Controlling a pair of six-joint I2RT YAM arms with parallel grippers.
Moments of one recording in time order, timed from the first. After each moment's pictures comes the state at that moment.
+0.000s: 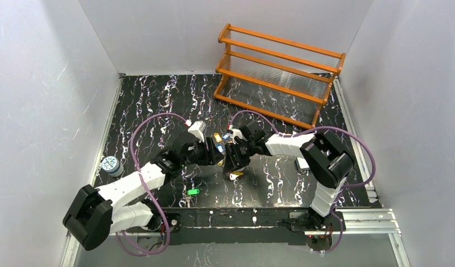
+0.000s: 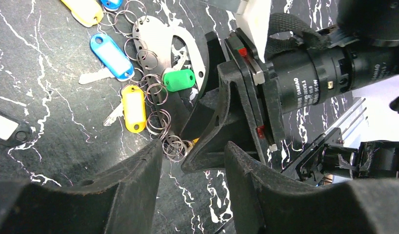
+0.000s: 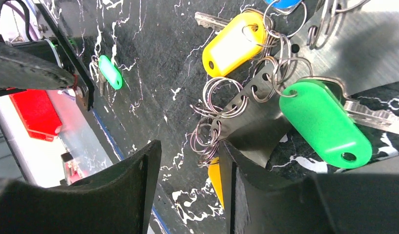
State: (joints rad) left arm -0.68 1.13 0.55 0.01 0.15 -0.65; right arm 0.76 1.79 0.95 -0.13 -0.65 0.45
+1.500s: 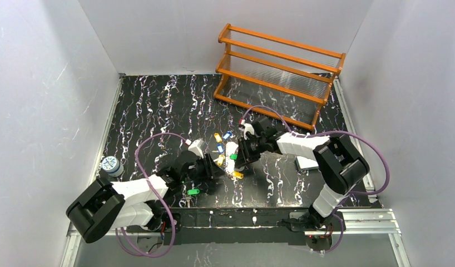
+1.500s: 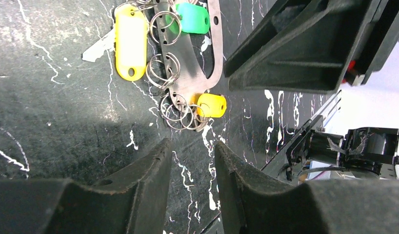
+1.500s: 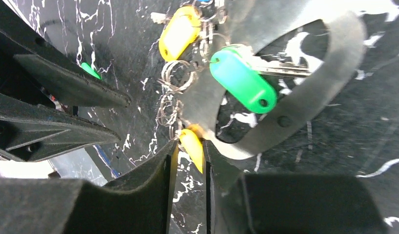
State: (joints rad) left arm -0.76 1.19 0.28 0.35 0.16 -0.89; right arm 0.65 1.68 0.88 -0.17 -0.60 0.40
